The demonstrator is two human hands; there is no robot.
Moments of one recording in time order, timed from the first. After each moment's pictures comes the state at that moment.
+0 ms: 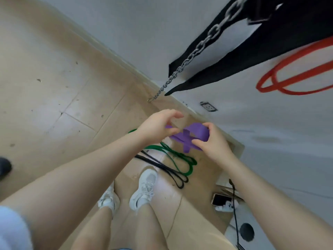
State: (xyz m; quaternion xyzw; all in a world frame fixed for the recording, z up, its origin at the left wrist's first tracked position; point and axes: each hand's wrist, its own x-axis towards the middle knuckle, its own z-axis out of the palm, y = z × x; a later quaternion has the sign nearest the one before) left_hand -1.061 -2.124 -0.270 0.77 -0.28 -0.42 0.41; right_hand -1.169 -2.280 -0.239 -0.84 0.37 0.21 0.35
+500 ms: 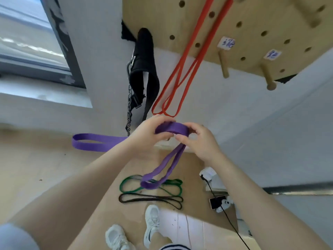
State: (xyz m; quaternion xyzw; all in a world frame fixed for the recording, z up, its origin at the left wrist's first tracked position) left_hand -1.098 -2.149 0.043 0.69 -0.50 -0.30 0.43; right_hand -1.244 -2.249 0.075 -0.82 0.34 -0.09 0.45
